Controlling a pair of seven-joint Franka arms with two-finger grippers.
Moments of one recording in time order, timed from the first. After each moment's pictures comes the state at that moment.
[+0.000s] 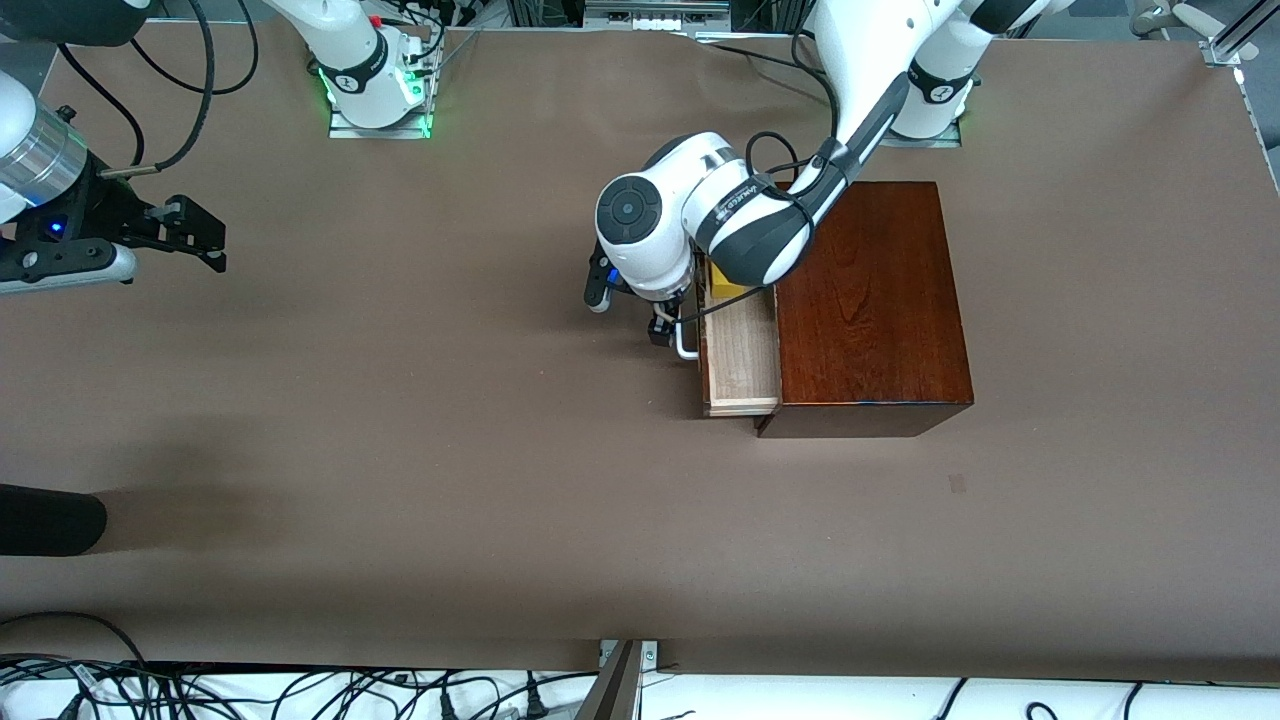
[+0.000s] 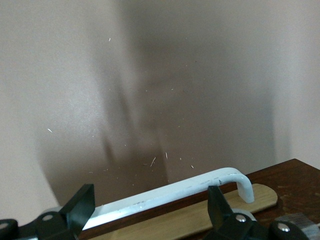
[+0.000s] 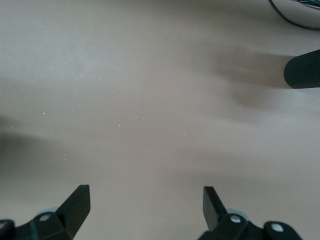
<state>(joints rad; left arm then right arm) -0.55 0.72 -0.30 -1.33 0.22 1.79 0.89 0.14 0.03 -0.04 -1.61 -0.05 1.68 -0.07</state>
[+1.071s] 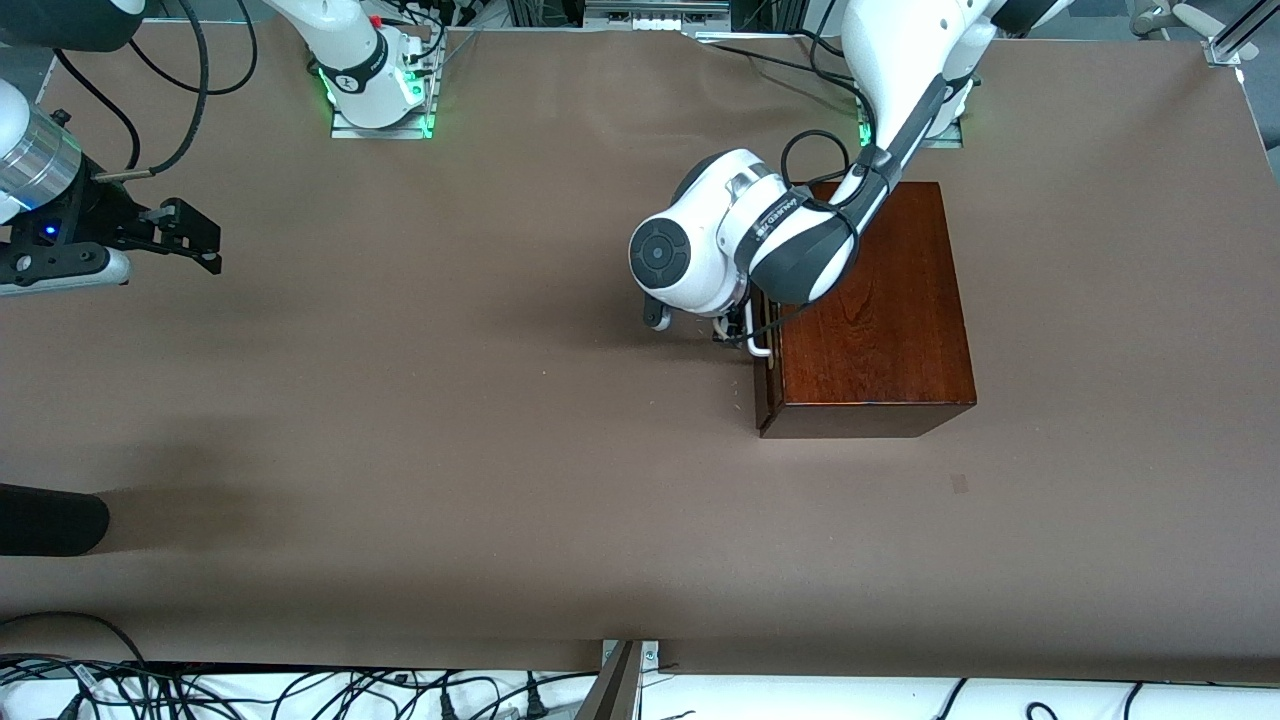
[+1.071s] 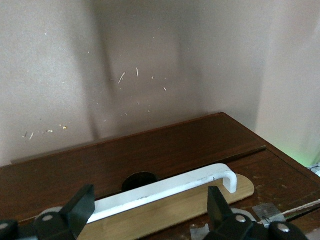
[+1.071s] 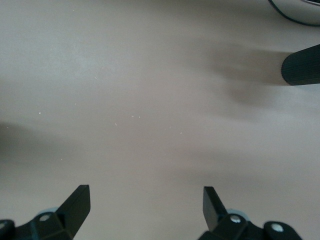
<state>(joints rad) -0.50 0.70 -0.27 -1.32 0.27 1.52 0.90 0.14 0.04 -0.05 -1.61 -0.05 1.68 -0.07</state>
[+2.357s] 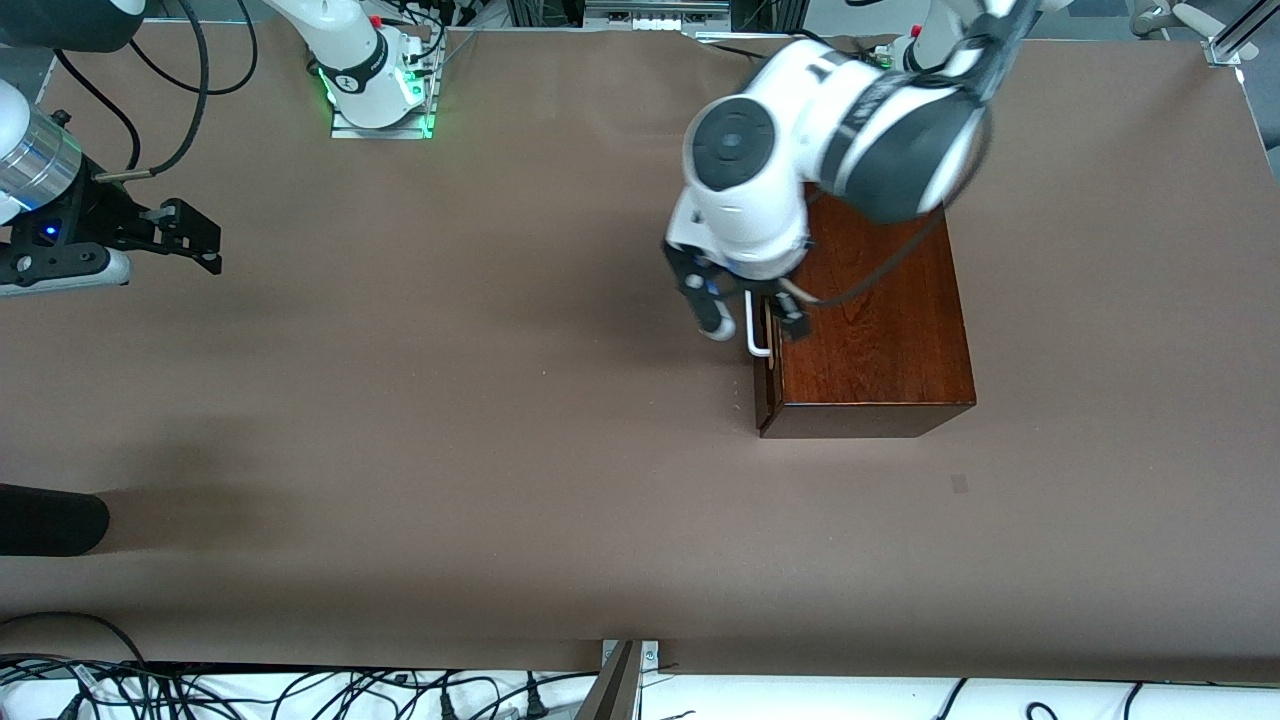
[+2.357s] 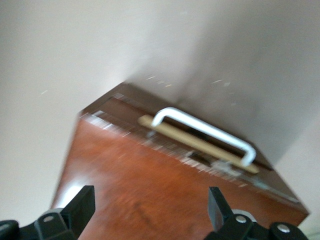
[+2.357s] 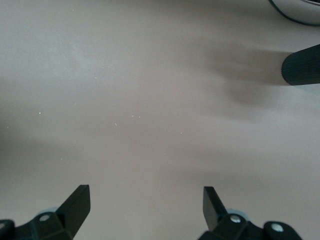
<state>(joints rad) -0.46 0.50 -0.17 -1.21 0.27 1.50 0.42 0.14 0.04 -0.05 -1.61 -0.05 1.68 -0.07</state>
